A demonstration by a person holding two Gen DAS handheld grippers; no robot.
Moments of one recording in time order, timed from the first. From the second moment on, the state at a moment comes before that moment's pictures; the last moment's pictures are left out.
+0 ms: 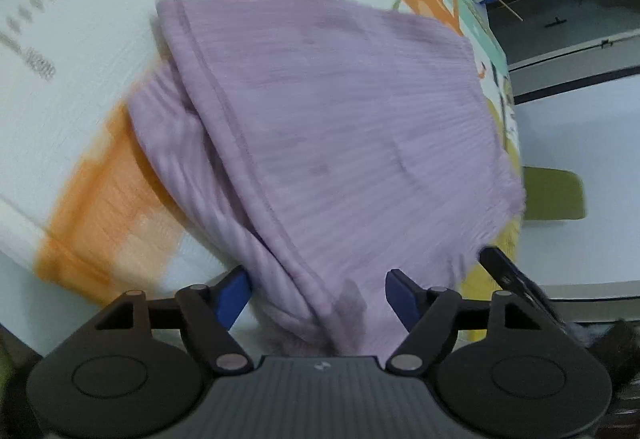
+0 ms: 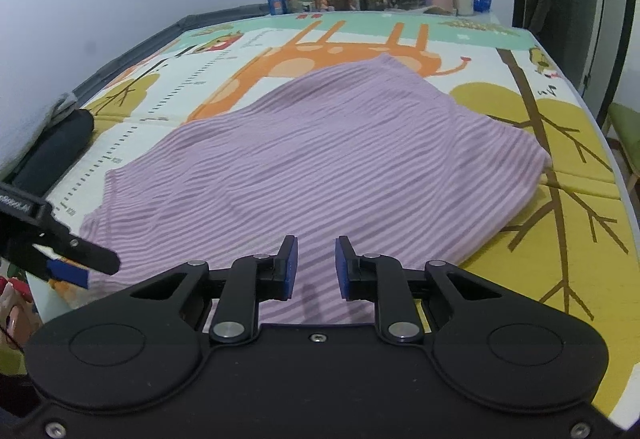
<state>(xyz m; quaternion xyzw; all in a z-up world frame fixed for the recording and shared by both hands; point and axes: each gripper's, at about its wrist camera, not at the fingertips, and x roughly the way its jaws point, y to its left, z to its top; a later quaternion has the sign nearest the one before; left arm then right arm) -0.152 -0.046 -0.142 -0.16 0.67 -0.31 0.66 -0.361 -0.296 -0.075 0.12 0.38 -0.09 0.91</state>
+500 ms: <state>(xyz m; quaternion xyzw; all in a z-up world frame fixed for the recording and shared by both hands) -0.142 -0.047 -0.154 -0.21 0.66 -0.24 0.68 -0.329 -0.323 -0.096 0.15 0.37 -0.07 0.91</state>
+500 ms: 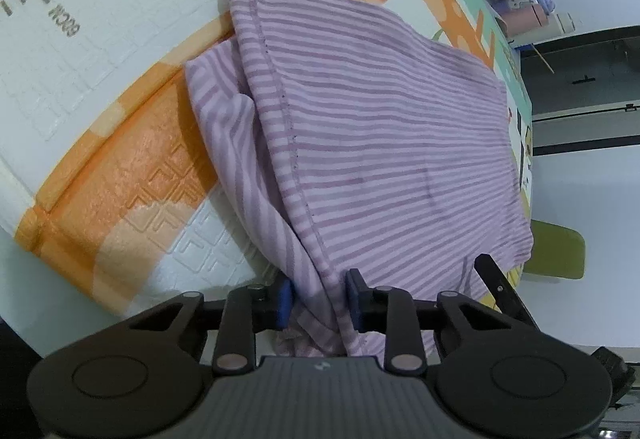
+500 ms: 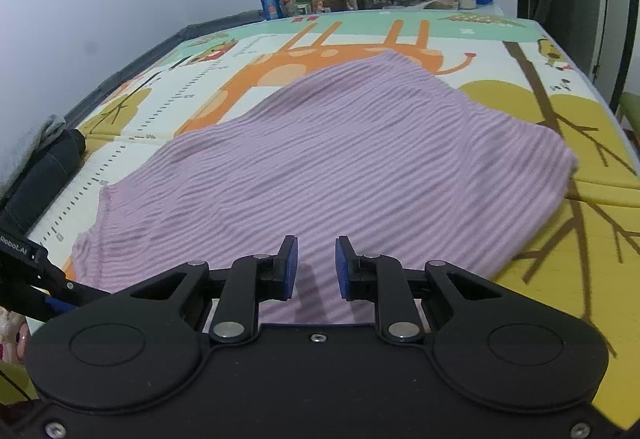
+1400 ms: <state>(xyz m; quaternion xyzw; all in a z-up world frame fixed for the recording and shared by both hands) -0.105 0.017 -0.103 -0.11 0.62 -0.17 0.76 -0.281 -0.284 -0.105 0.16 0.37 -0.02 0.91</state>
